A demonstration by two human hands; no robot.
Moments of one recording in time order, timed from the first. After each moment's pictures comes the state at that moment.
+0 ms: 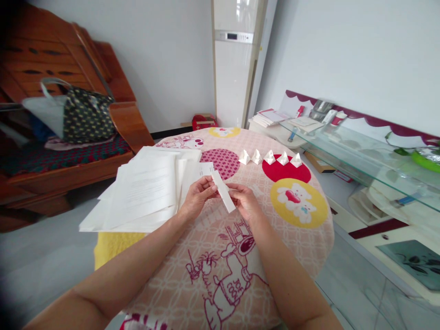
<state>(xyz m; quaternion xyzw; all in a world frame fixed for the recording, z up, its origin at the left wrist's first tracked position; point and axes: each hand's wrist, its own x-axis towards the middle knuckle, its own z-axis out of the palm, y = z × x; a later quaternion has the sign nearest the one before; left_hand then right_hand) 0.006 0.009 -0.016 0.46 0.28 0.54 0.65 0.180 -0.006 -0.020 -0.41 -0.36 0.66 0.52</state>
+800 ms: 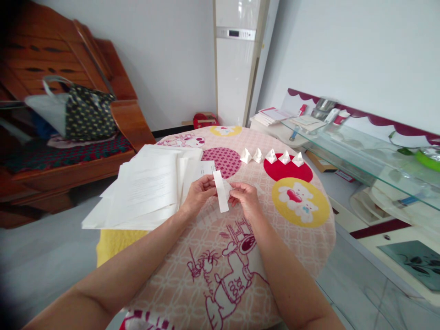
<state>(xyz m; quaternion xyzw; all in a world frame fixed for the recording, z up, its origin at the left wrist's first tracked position) 0.004 0.012 -0.017 0.50 0.32 0.53 0.61 0.178 -0.011 -0.017 -0.47 -0.40 0.56 0.55</state>
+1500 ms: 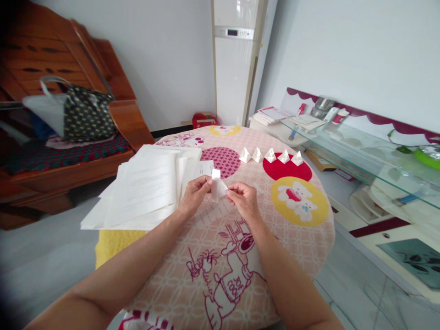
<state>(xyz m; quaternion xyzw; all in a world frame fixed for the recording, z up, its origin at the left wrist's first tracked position) -0.004 0.010 -0.011 0.57 0.35 0.54 0.51 0.174 -0.022 -0.011 -0.49 -0.50 0.45 0.56</state>
